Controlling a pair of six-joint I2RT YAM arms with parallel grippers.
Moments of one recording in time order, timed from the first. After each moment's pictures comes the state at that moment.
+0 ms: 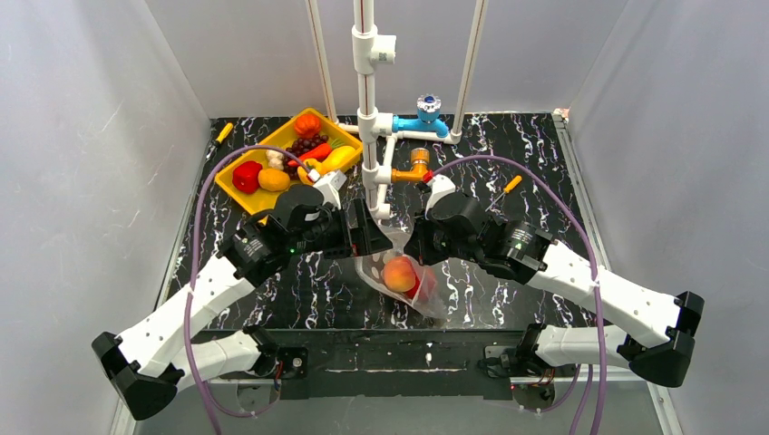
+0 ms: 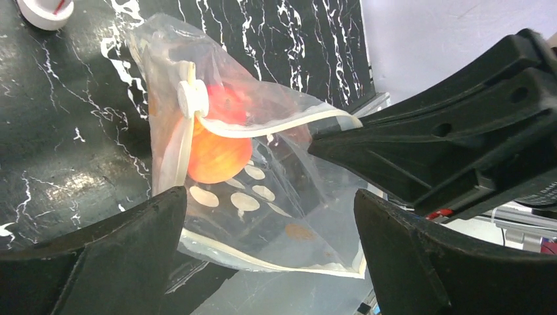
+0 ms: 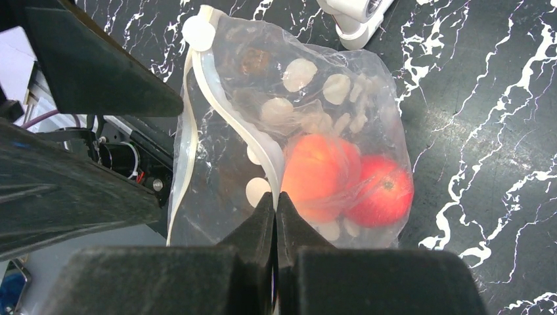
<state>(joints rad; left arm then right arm) -0.77 1.00 1.06 -0.64 0.21 -0.82 1.06 1.13 1.18 -0.69 0.13 0.60</state>
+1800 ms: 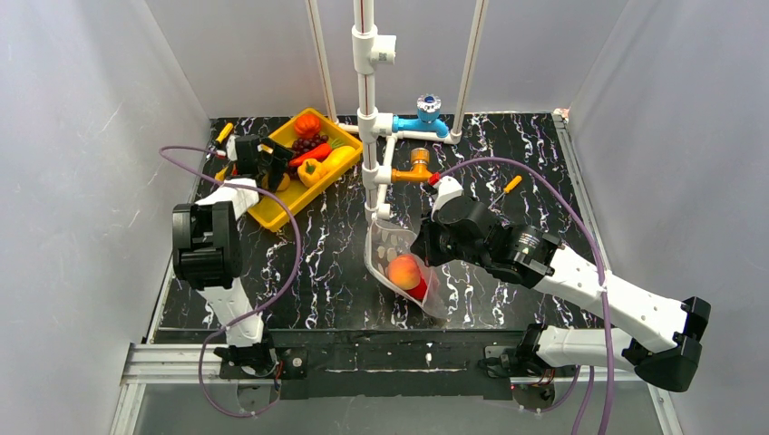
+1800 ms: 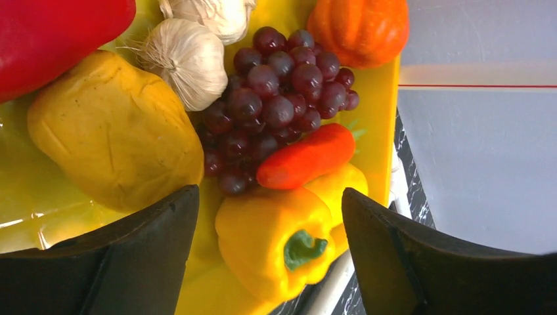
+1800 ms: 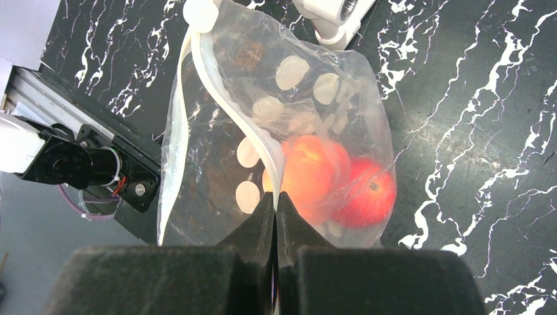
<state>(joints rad) 0.05 1.83 1.16 0.07 0.03 -0.99 1.06 1.09 1.15 -0.69 0.18 0.57</state>
